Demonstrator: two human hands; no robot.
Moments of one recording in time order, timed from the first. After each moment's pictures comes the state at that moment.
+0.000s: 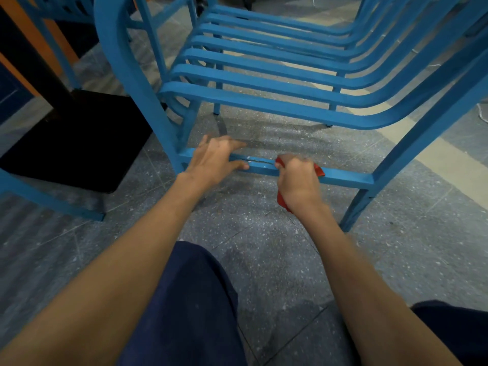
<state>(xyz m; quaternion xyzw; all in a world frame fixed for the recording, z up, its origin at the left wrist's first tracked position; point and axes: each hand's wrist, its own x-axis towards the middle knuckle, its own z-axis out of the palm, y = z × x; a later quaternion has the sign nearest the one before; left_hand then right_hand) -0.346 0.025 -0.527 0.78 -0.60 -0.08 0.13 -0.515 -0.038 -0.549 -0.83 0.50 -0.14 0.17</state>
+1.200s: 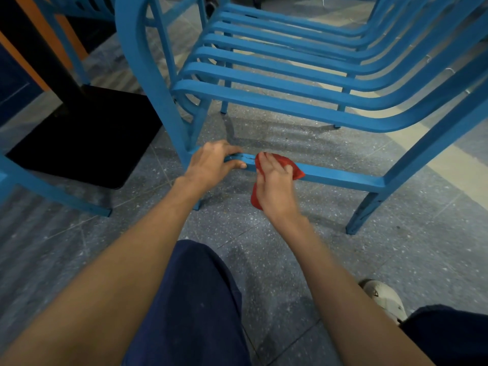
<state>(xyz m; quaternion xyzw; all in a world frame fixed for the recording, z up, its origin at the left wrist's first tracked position) -0.328 0.042 -0.540 0.80 -0.56 -0.12 0.19 -0.481 0.003 -0.563 -0.86 0.43 -0.19 0.21</state>
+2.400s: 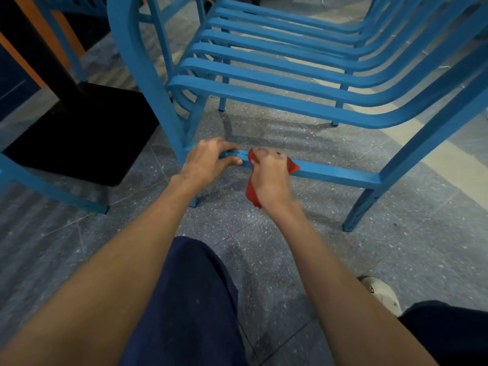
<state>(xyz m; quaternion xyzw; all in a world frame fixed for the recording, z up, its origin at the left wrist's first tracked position) -0.328 0.042 -0.546 0.79 -0.55 -0.11 0.22 -0.467 -0.011 -0.561 -0.84 0.45 -0.22 0.21</state>
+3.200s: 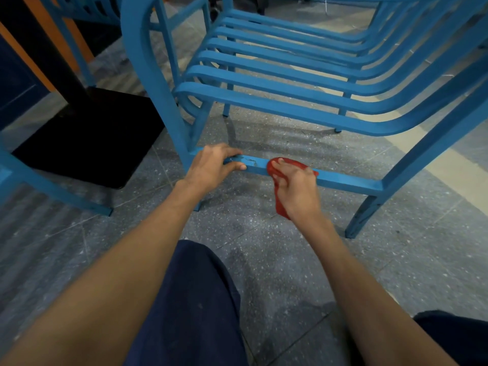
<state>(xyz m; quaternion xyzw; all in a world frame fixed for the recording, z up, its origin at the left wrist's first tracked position) -0.326 0.043 -0.552 0.79 -0.56 -0.10 0.24 -0.516 -0.016 -0.553 -0.84 0.45 -0.22 0.22</state>
